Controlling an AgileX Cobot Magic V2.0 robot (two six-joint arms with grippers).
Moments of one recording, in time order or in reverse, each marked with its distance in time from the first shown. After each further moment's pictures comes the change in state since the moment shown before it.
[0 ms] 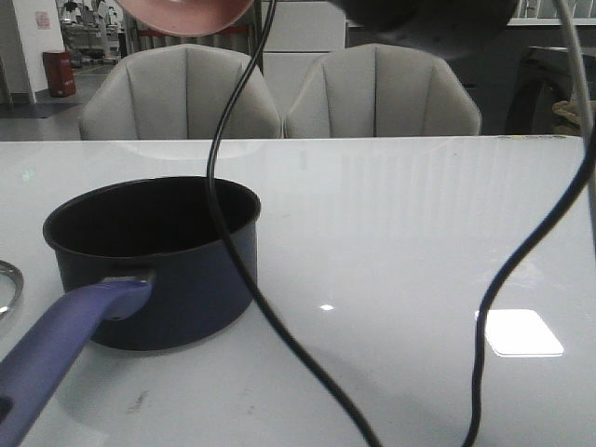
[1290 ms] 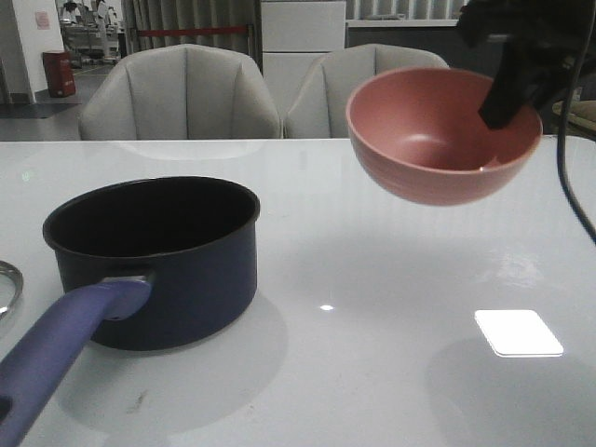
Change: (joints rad) left arm 0.000 0.000 0.000 -0.002 -0.008 0.000; right arm -0.493 -0.281 0.000 -0.284 1.588 0.483
